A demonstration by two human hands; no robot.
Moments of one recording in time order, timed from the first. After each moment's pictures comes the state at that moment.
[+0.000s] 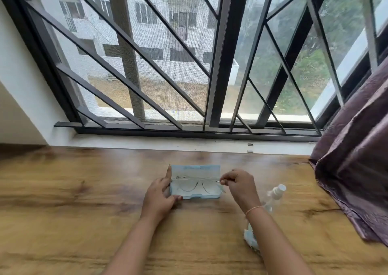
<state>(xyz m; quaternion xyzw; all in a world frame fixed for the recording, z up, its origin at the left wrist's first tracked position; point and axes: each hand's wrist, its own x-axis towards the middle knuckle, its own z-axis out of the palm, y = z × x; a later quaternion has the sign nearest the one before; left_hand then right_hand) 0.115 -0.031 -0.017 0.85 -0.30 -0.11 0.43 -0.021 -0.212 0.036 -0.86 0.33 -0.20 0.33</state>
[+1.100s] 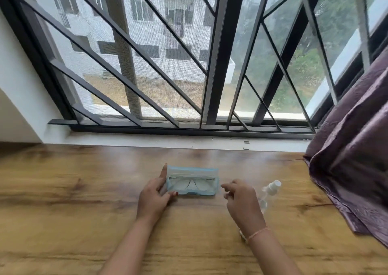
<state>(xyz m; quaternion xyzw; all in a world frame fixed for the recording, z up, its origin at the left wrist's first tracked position) 0.109 -0.023 -0.019 0.83 -0.27 -0.08 0.48 -0.058 -0.178 0.037 -0.90 0.32 -0.18 0.25</state>
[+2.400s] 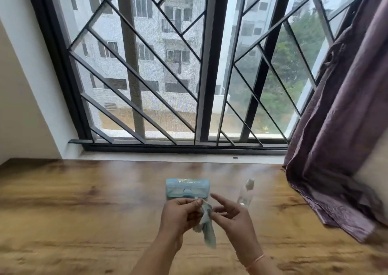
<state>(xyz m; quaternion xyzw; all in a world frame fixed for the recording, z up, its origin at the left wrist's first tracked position) -0.025 -0.003 0.088 0.57 -0.07 -0.38 0.73 -0.131 -0.101 0.077 -0.65 0.27 -0.28 0.66</state>
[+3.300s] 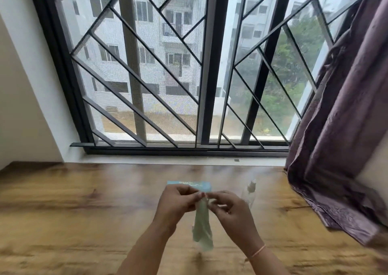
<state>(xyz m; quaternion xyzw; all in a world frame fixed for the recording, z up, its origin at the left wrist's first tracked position) -0.008 0.001 0.125 0.63 -0.24 -0.31 0.67 -0.117 -0.107 0.094 -0.81 0.20 -0.31 0.45</state>
